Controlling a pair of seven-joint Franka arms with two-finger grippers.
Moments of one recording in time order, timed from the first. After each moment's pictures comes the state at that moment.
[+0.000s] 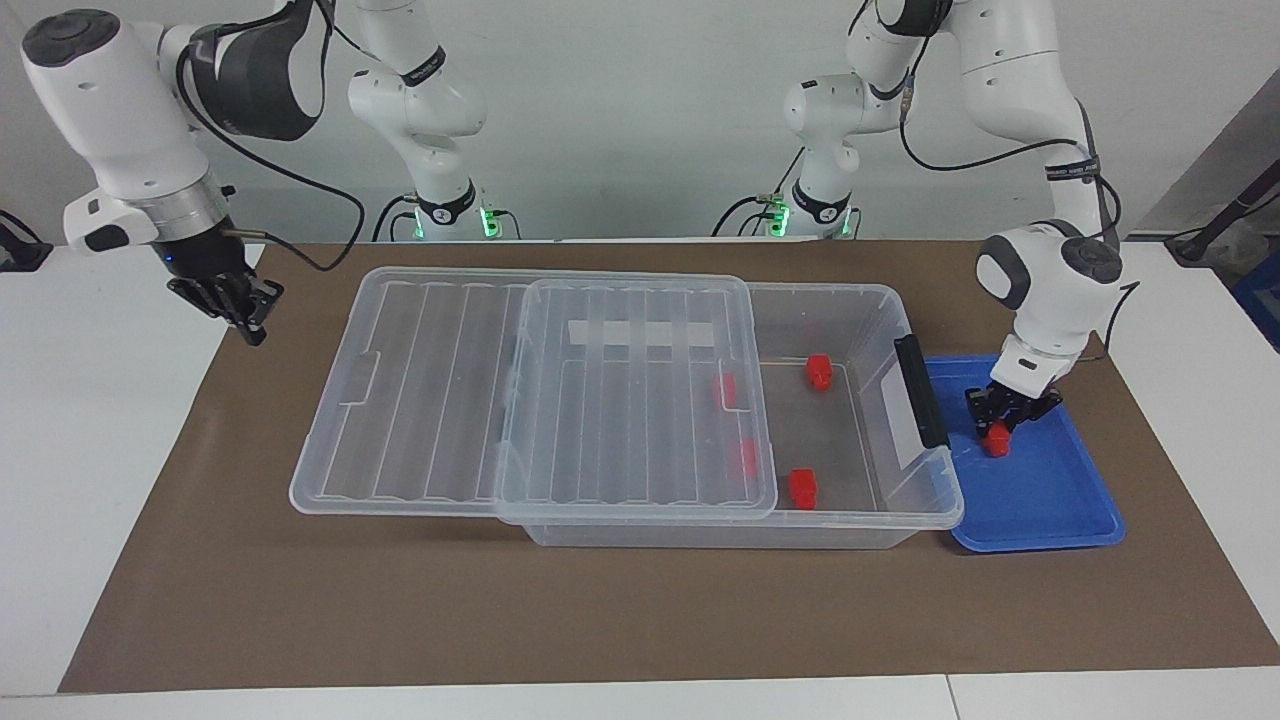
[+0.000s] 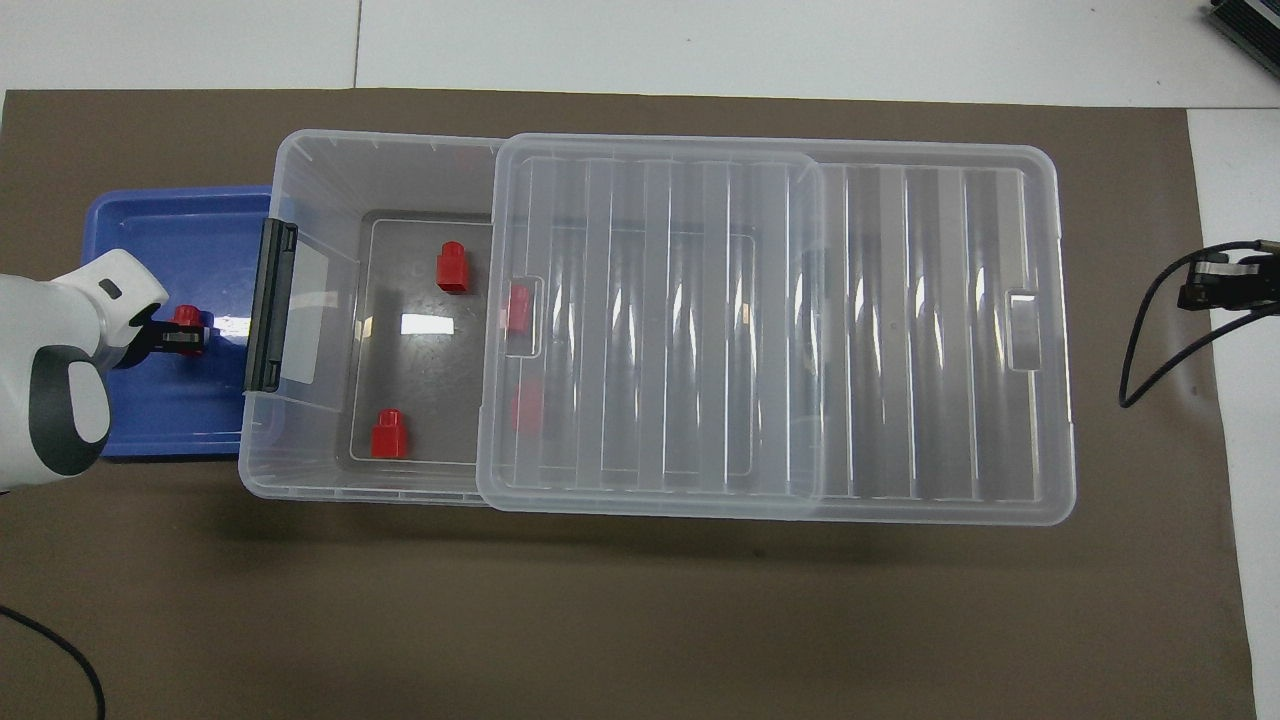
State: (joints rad) left arm 0.05 0.26 0.11 -2.11 0.02 2.54 0.24; right arm -0.22 0.02 0.05 -1.76 -0.02 1.91 0.08
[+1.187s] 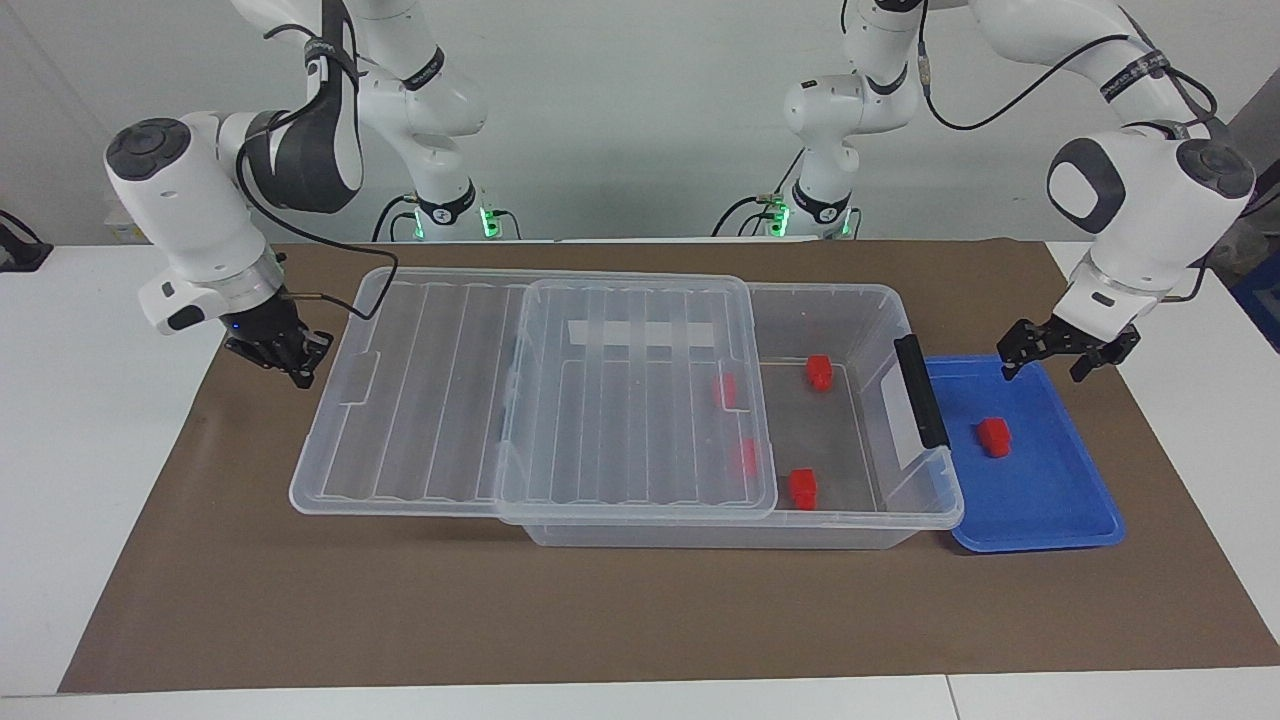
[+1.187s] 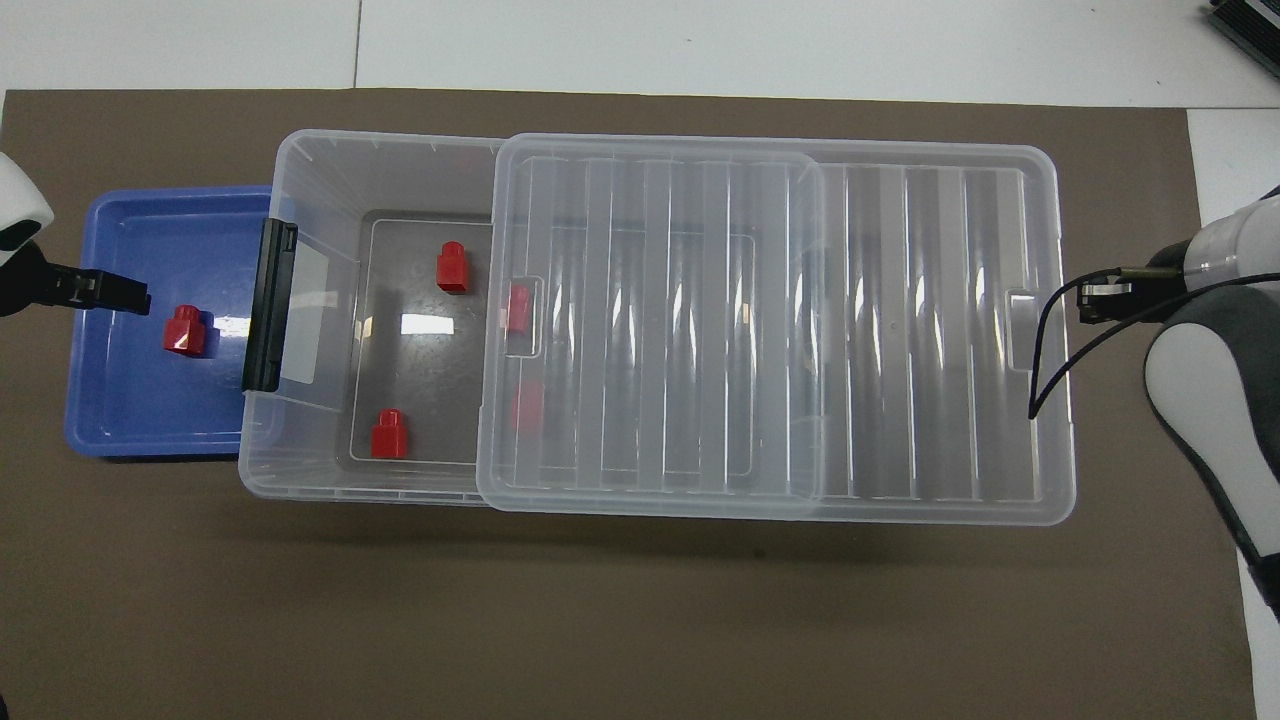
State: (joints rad) left arm 0.03 0.14 0.08 -1.78 0.02 1.98 0.27; right arm -0.15 0.08 0.07 -1.86 -0.02 1.99 0.04
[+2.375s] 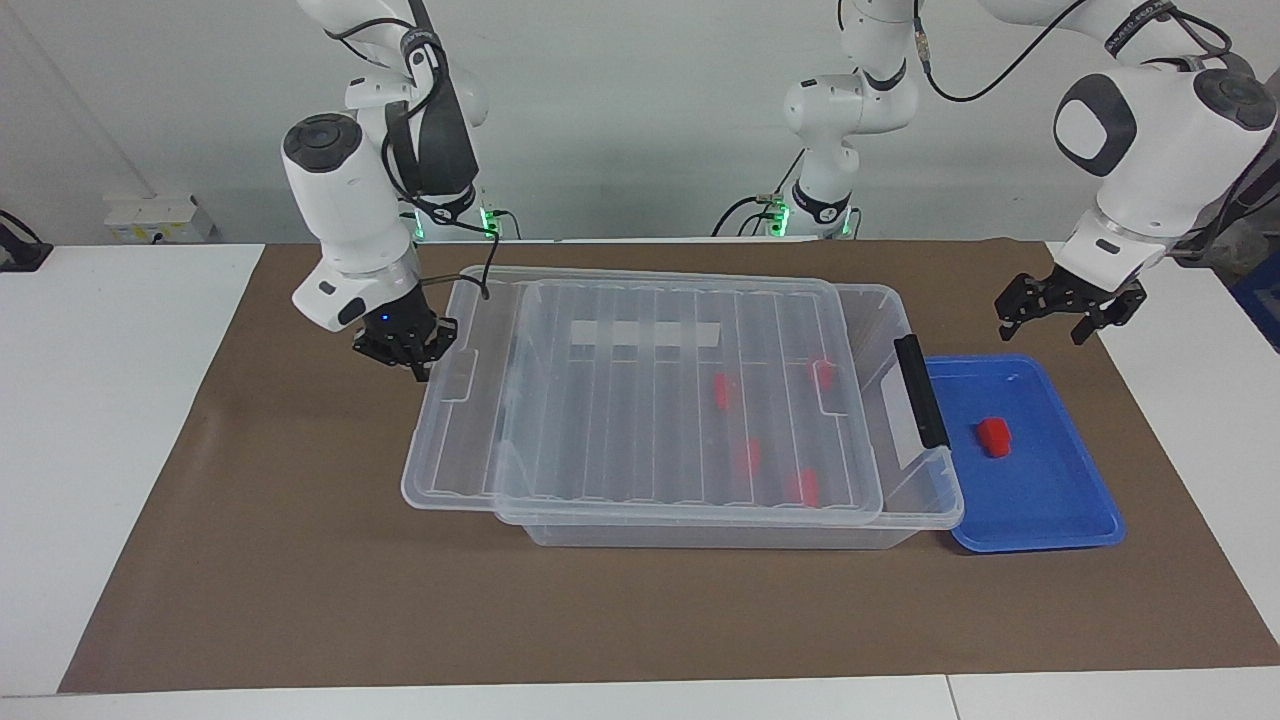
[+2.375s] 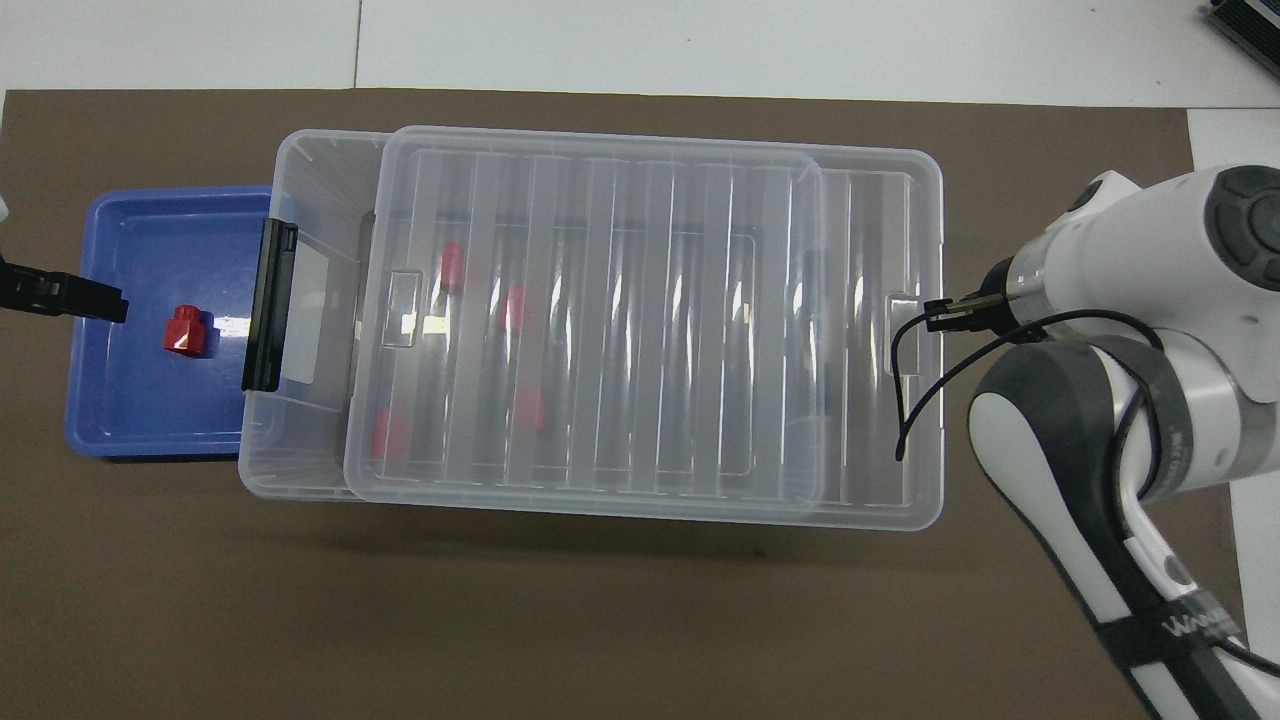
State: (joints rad) left arm 0.01 0.06 0.08 -1.72 0.02 1.81 0.27; right arm 0.13 0.06 0.07 -1.89 -0.02 2.02 0.10
